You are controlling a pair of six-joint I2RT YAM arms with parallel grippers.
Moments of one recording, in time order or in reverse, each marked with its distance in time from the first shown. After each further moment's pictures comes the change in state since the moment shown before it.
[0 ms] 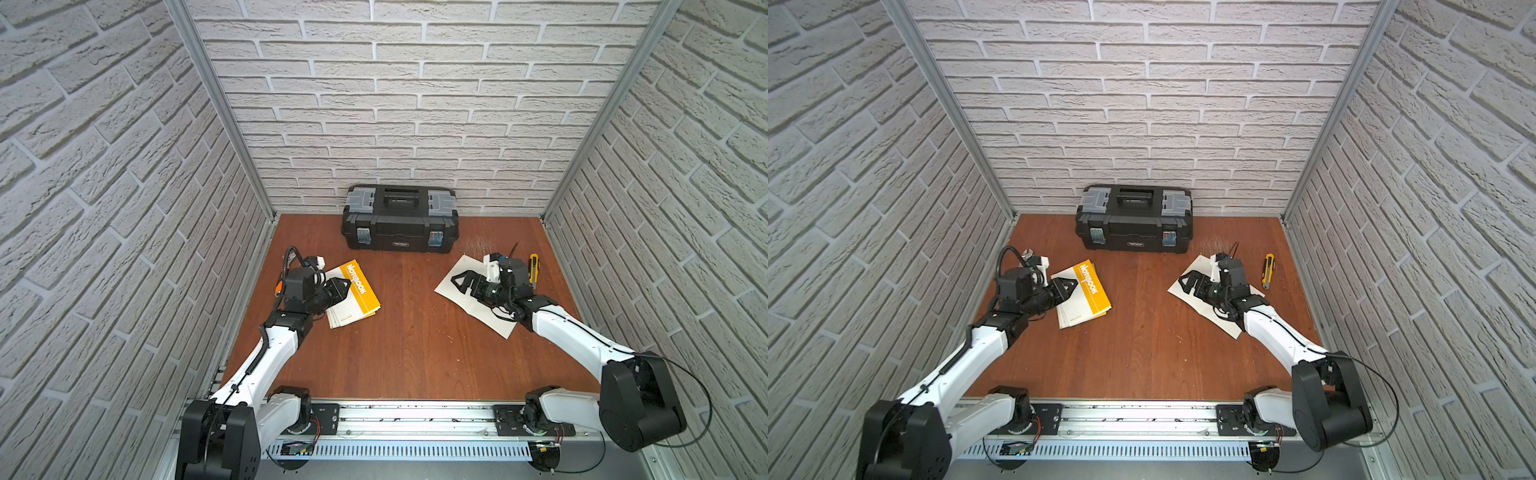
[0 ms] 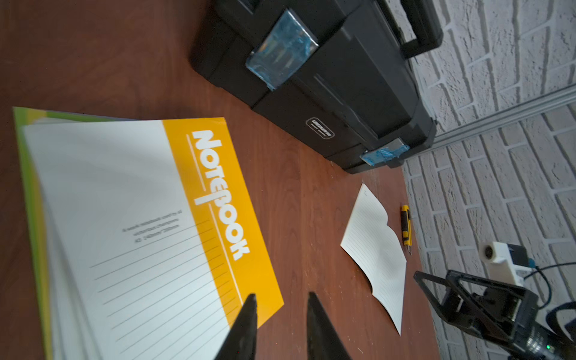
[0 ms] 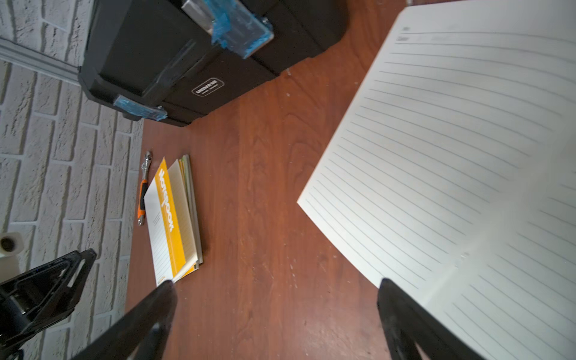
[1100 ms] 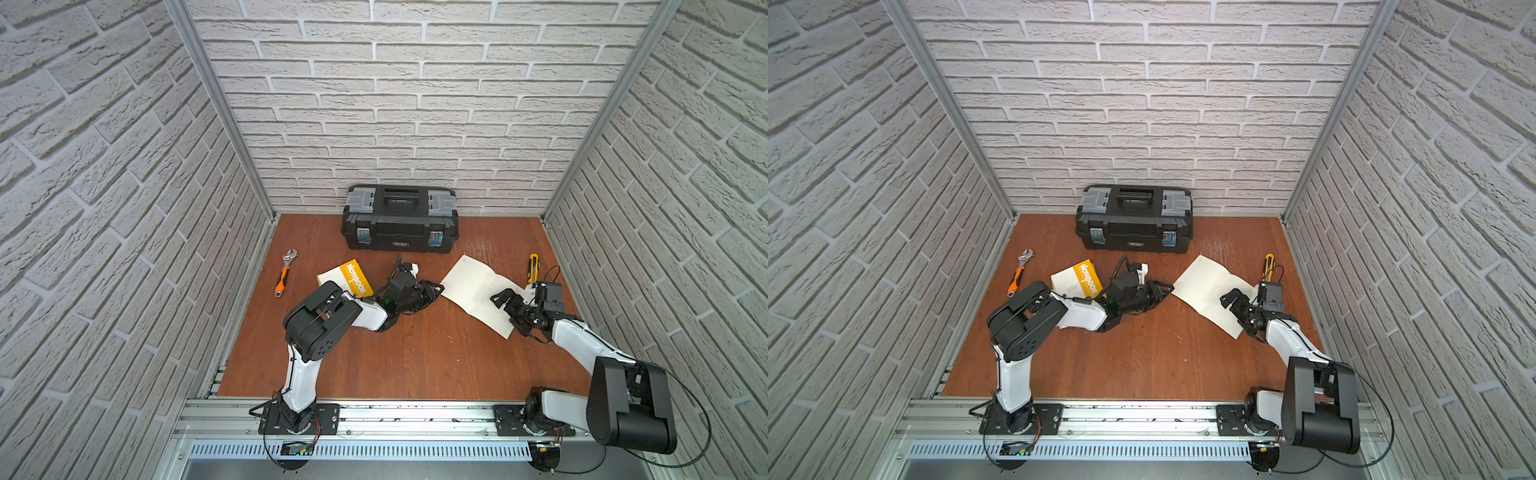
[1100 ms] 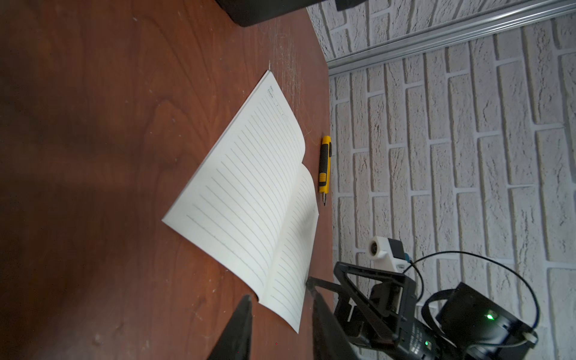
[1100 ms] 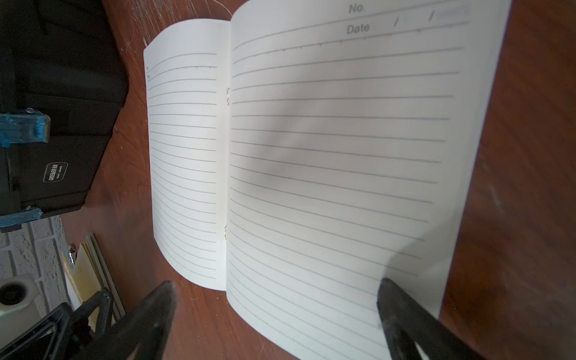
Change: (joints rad) left arm -0.612 0.916 0.350 0.776 -0.131 -0.584; right arm -0.384 0.021 -0.162 -0.074 -0.040 -0.002
